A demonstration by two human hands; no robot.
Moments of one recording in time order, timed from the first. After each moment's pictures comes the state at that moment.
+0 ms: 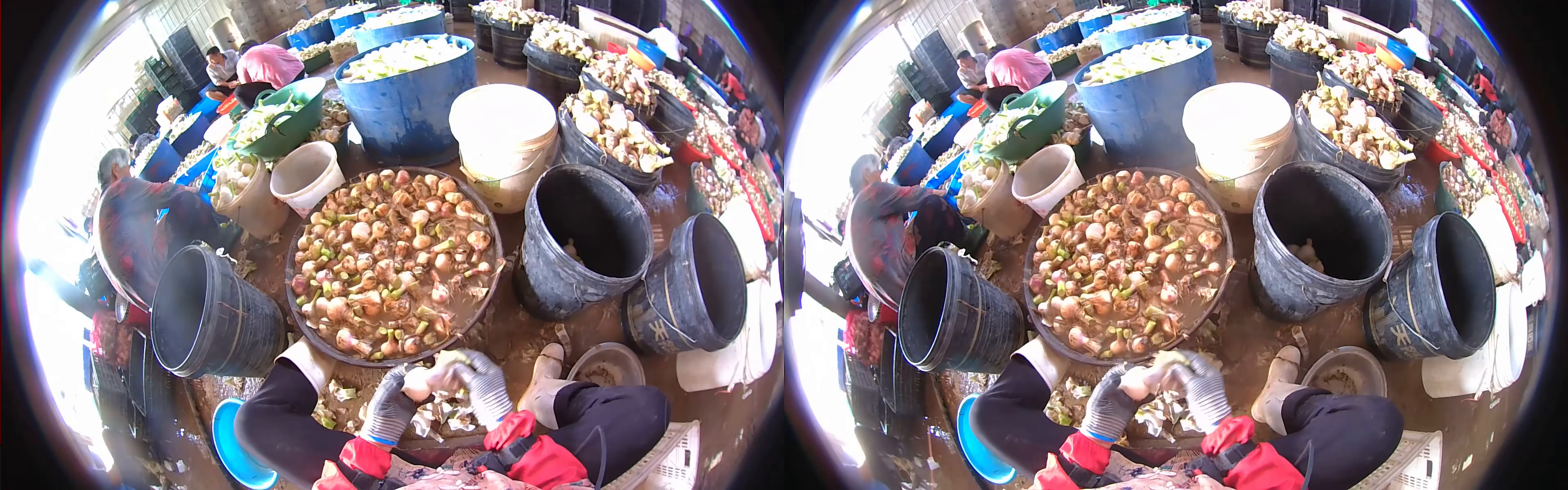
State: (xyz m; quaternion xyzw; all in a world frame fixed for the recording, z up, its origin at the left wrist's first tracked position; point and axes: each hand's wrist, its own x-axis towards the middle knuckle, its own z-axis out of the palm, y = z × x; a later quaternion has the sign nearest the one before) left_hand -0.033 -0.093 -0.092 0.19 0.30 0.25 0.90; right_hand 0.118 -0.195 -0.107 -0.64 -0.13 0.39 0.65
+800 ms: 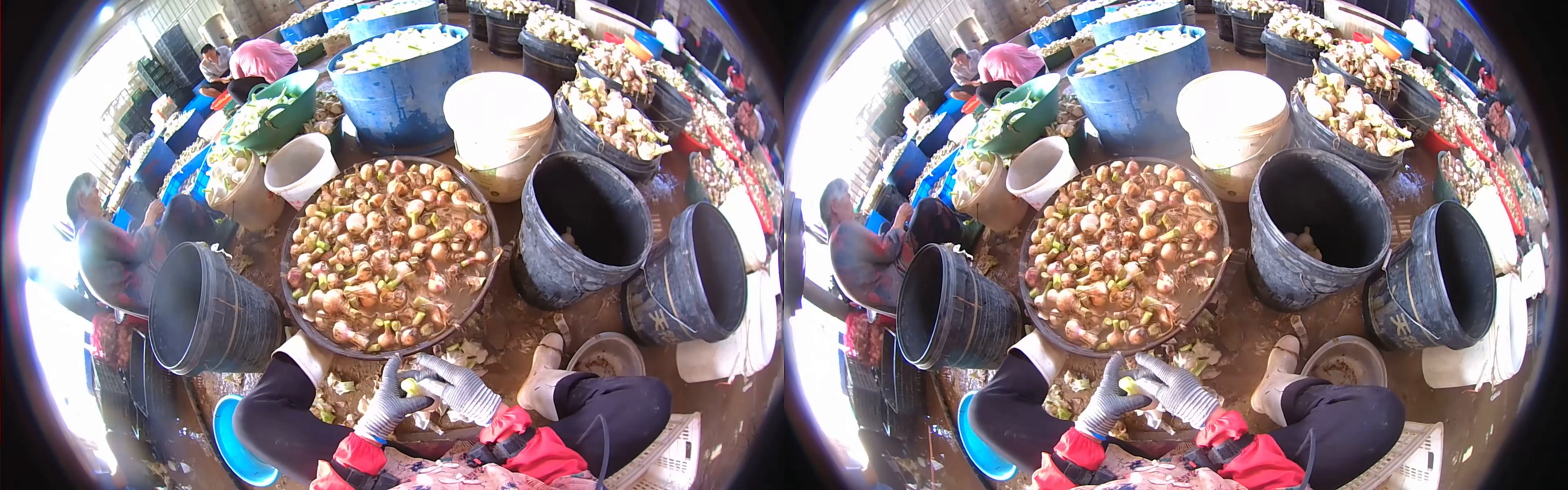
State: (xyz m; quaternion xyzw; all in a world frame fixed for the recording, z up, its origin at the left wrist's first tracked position) left_hand -0.046 -0.090 -0.096 0.54 0.34 0.11 0.76; right_hand 0.101 -0.188 -0.093 -0.61 -0.41 0.39 0.55
